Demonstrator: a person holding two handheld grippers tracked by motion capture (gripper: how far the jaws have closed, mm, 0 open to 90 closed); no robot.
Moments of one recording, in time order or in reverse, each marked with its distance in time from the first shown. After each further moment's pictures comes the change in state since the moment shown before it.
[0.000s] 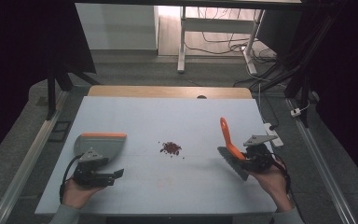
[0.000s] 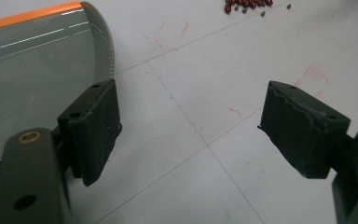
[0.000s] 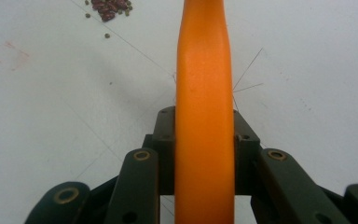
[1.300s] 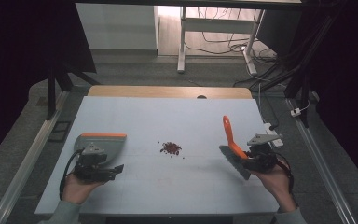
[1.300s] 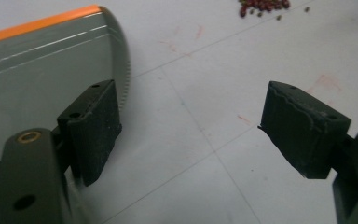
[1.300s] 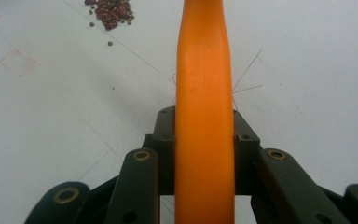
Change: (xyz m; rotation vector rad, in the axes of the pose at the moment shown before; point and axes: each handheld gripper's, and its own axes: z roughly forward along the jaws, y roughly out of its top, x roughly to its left) left arm -0.004 0.022 -0.006 0.064 0.070 -0.028; right arm -0.003 0.000 -0.010 -0.029 0.002 0.005
